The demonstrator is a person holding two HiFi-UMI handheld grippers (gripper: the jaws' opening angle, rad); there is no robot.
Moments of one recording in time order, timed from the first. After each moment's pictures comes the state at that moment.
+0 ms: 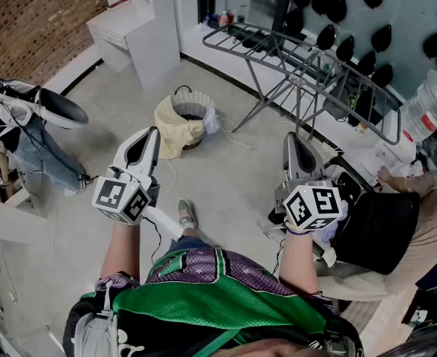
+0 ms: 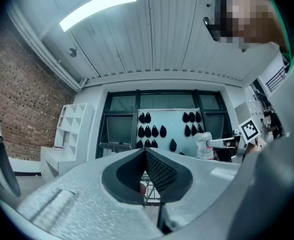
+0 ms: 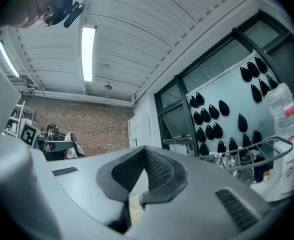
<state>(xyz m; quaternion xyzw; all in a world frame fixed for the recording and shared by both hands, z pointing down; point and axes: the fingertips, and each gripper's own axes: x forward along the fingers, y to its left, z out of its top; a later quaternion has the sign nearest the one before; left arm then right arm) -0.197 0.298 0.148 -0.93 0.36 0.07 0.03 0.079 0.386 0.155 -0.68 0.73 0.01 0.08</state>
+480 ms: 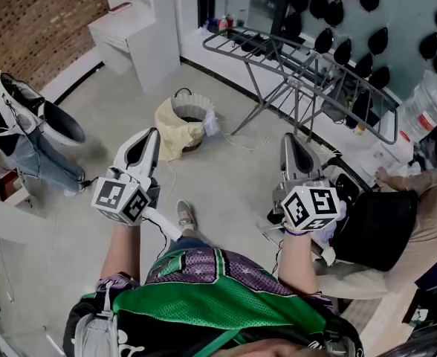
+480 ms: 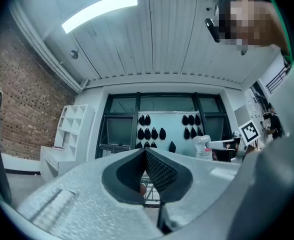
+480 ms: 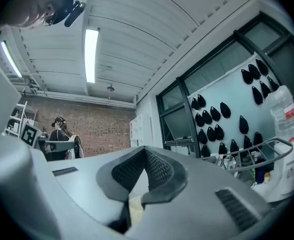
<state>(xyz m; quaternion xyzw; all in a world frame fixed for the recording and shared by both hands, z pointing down) -0.206 0.325 0.145 -0.93 0.36 0.09 0.02 0.066 0.409 0.151 -0.68 0.73 0.02 0.08</state>
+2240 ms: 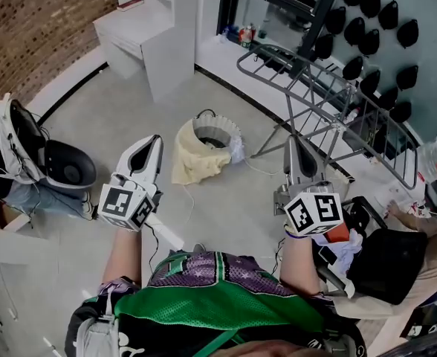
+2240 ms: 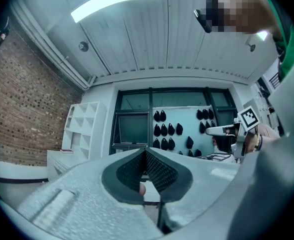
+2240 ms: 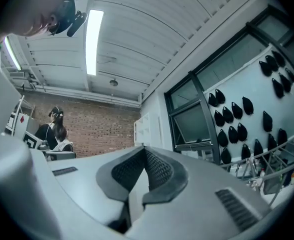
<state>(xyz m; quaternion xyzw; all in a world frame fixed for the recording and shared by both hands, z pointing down) -0.360 0.030 0.159 -0.92 0.37 0.07 0.03 -0.091 0.113 0.121 -0.67 0.74 0.04 0.08</state>
